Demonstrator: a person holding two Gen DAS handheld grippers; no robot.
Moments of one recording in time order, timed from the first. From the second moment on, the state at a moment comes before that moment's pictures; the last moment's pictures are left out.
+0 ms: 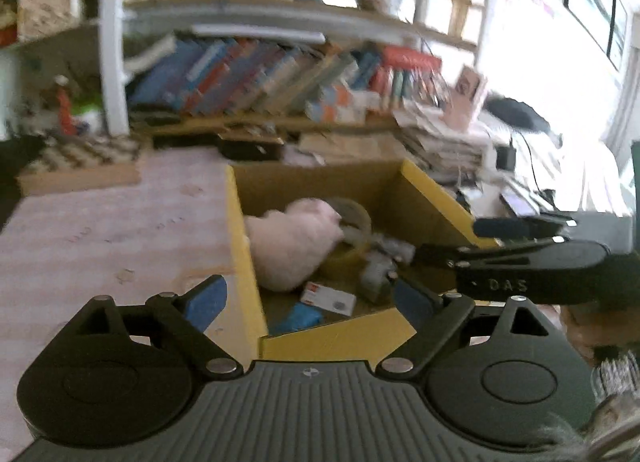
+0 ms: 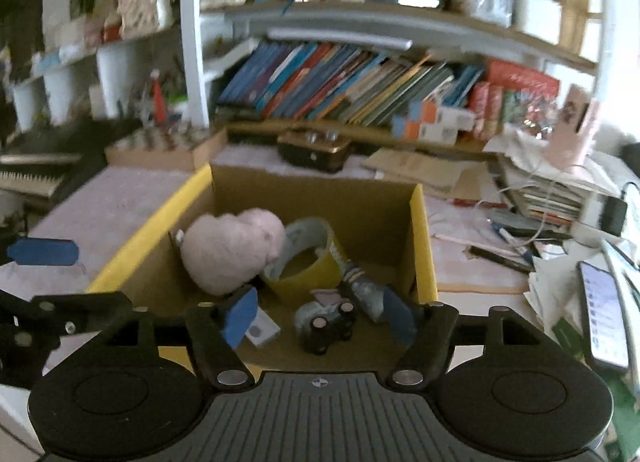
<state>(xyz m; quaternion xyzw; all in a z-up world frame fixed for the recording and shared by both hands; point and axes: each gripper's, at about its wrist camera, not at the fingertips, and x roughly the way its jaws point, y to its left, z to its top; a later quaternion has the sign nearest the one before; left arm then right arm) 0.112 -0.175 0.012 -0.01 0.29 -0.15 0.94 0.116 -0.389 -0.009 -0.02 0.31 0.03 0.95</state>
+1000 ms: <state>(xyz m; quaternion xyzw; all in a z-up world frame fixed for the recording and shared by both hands) -0.067 -0.070 0.001 0.03 0.24 0.00 0.97 -0.051 -0.256 -0.020 0.00 0.27 -0.05 0.96</state>
